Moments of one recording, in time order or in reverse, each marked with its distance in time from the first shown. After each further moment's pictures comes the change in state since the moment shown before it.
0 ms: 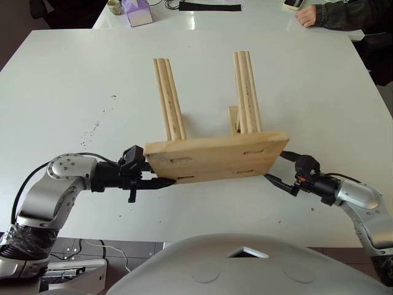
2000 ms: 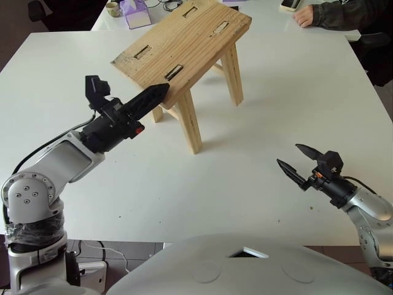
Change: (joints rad) left arm -0.114 -0.172 0.263 -0.082 -1.061 0.303 1.105; right arm 0.082 0.165 -0.139 -0.075 0.077 0.043 -0.121
